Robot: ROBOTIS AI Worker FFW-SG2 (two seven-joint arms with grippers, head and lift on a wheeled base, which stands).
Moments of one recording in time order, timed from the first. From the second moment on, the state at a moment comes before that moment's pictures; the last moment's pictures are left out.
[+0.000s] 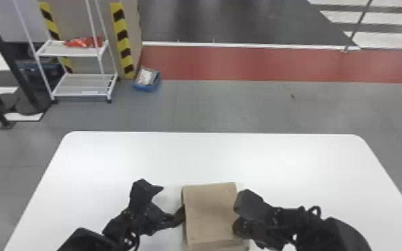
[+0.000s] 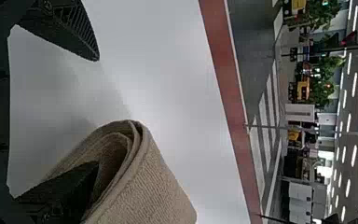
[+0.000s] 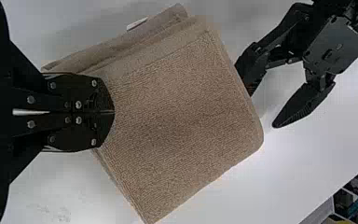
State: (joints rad) left arm -0.09 0.12 -0.29 -1.02 -0.03 -0.03 -0.36; right arm 0.18 0.00 0.11 -1.71 1.01 0.35 1.09
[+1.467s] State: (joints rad) left arm 0.12 0.17 -0.04 -1.53 -0.22 0.14 -0.47; right arm 0.33 0.00 -0.07 -1.95 0.51 0.33 0.76
